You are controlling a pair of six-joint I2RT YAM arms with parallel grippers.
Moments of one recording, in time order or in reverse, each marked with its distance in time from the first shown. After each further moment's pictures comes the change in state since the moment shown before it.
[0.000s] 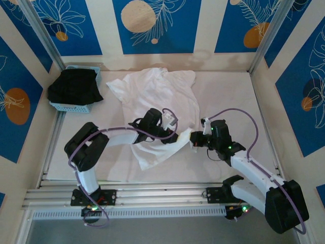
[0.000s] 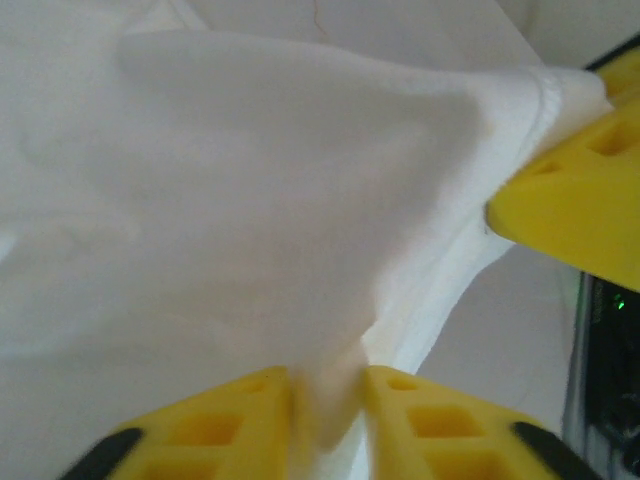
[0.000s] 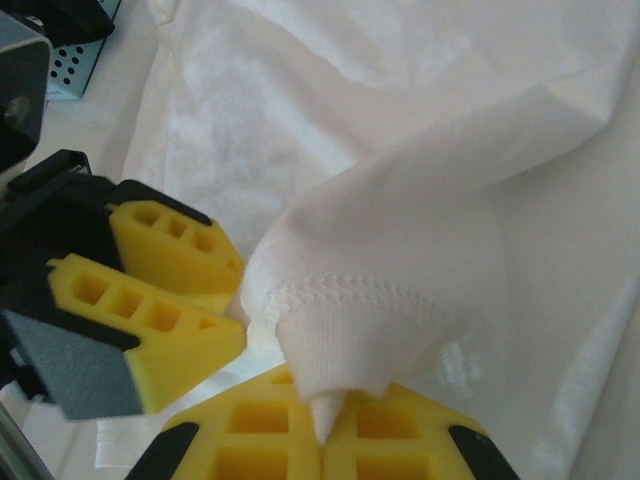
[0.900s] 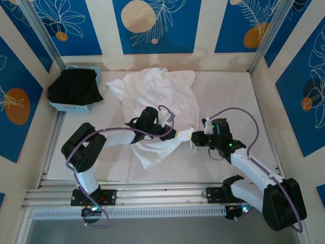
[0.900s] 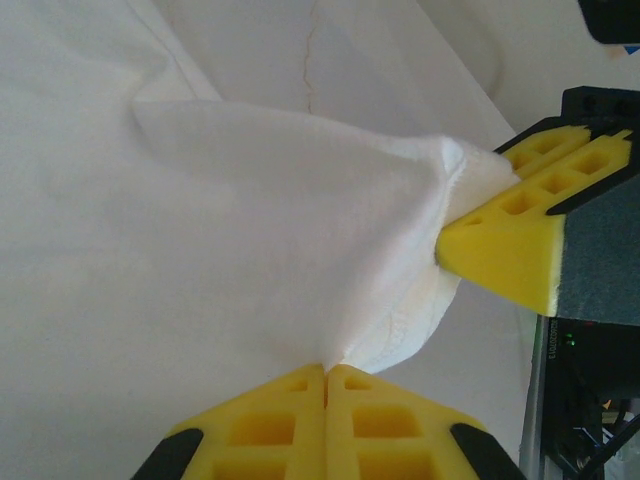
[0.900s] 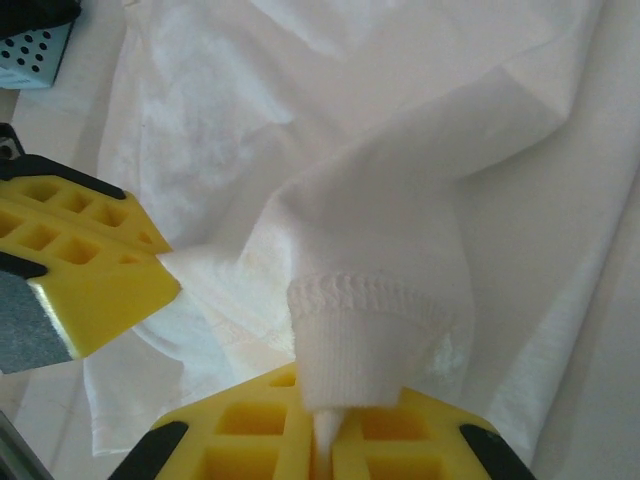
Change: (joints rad) left arm 0.040 -0.033 -0.038 0.101 0.037 -0.101; right arm -0.049 0.028 0.031 -0.067 -0.040 -0.026
